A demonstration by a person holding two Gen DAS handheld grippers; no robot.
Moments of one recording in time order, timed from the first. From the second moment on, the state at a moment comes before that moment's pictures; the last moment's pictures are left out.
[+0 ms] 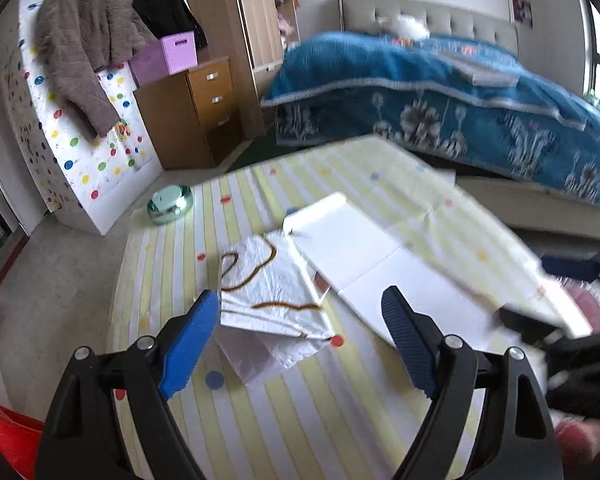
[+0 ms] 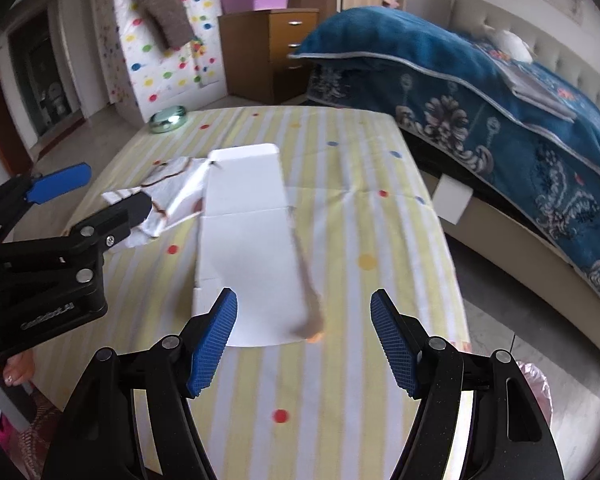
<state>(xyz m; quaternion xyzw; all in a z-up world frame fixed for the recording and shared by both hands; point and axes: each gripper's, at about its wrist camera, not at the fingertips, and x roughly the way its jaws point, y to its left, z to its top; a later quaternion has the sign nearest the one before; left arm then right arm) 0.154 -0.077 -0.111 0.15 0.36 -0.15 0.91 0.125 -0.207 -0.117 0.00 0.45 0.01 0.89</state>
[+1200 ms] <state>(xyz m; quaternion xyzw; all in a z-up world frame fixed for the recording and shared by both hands) 0.134 -0.018 -0.107 0.02 0.40 -0.14 0.91 0.104 -0.228 -0.119 0.04 0.44 0.02 0.90</state>
